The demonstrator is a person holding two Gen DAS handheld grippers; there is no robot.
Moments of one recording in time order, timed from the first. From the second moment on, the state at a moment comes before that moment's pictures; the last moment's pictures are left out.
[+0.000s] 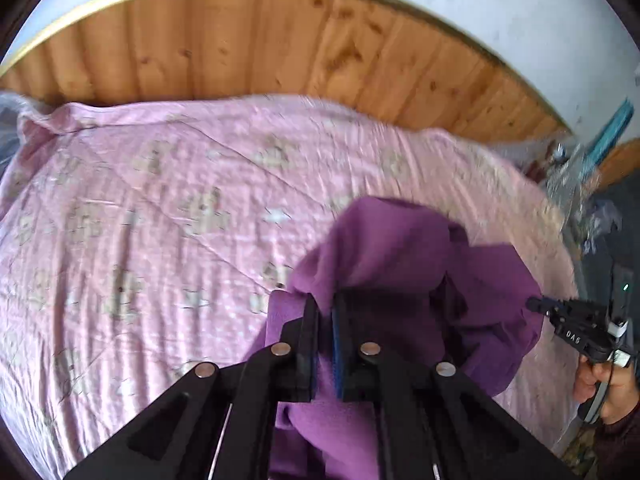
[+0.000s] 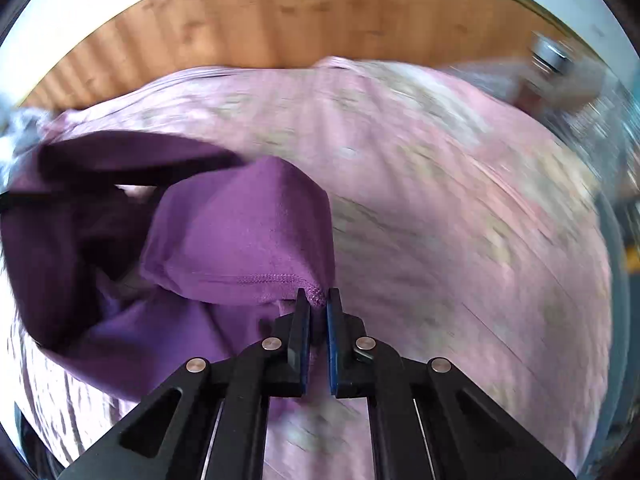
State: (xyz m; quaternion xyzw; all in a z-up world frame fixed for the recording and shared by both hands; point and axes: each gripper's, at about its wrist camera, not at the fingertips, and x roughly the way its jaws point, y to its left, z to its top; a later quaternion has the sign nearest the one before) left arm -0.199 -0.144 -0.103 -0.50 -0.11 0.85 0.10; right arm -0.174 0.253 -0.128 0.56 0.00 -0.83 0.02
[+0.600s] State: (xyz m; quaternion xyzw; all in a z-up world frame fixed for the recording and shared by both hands) left arm -0.092 -0.148 -0.150 -0.59 -0.13 0.78 0.12; right arm -0.238 0.130 -0.143 0.64 -0.23 -0.70 0.20
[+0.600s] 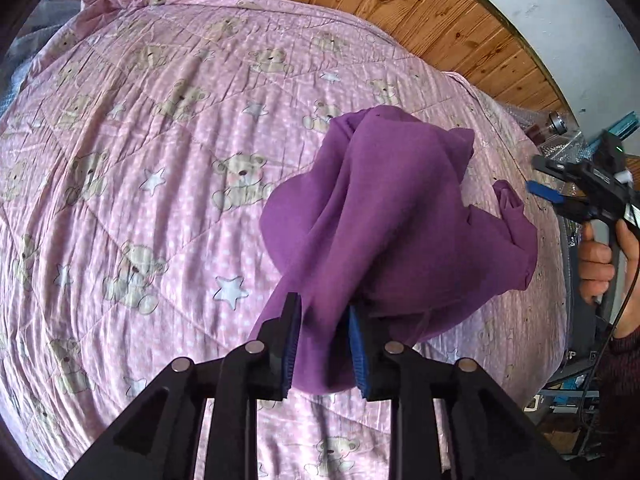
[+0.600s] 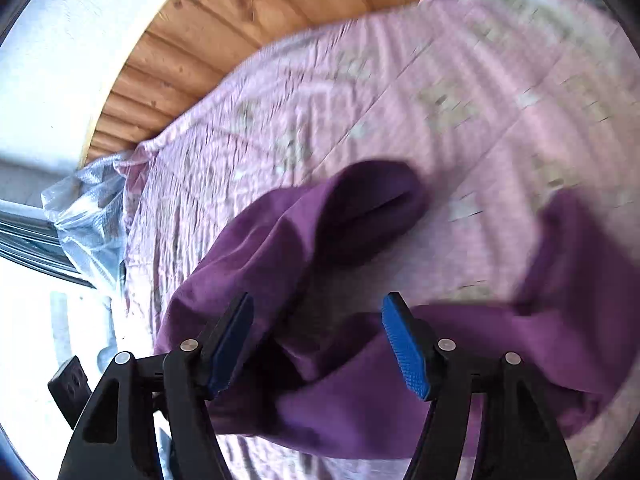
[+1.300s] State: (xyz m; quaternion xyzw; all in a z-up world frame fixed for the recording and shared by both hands) left arm -0.188 -0.149 -0.162 -0.56 -0.14 0.81 0.15; right arm -0.116 0.353 -0.117 0.59 -0.18 -0.78 -0.07
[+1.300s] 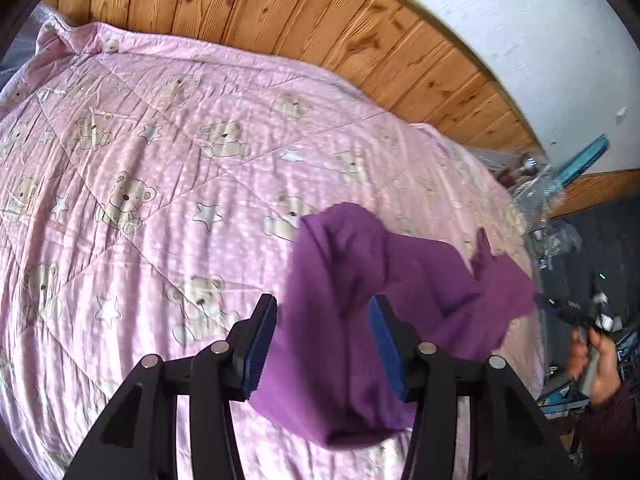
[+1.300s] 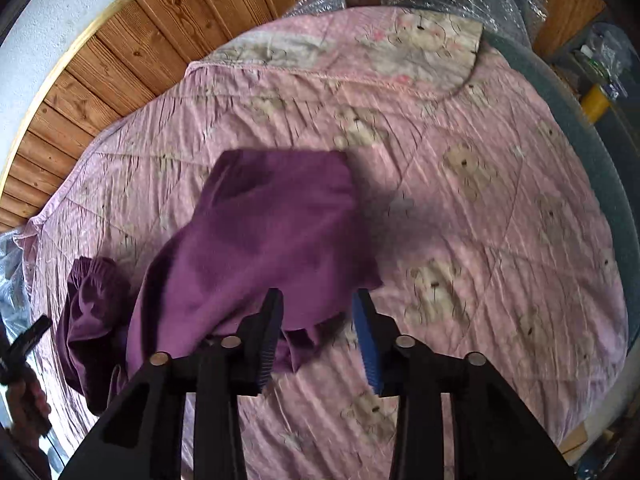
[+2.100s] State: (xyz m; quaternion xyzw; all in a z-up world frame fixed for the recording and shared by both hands) left arm -0.137 -0.337 -0.189 -0.59 -0.21 0.77 -0.09; right arm -0.111 0.298 -0.174 0.62 -0.21 -0.76 -0.03
